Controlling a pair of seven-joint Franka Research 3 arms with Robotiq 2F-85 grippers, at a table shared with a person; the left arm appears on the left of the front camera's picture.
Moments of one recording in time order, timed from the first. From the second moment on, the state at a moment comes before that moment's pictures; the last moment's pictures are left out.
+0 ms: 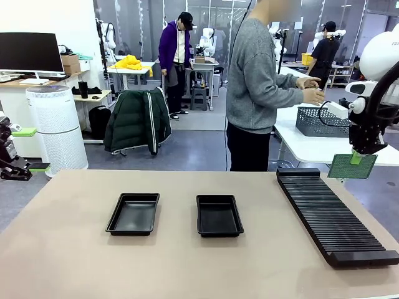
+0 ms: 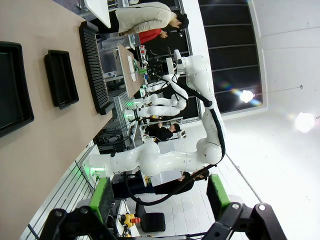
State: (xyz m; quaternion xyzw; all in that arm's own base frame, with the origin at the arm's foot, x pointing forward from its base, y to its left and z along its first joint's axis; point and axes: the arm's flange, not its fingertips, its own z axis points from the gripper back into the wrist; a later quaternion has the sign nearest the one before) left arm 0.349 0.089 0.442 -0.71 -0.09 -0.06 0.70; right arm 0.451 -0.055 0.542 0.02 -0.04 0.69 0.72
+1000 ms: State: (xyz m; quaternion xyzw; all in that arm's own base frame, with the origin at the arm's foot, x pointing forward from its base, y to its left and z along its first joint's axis) left arm 0.349 0.089 0.442 -0.71 -0.09 -0.06 0.70; right arm 0.451 -0.054 0.542 0.02 -0.04 0.69 0.72
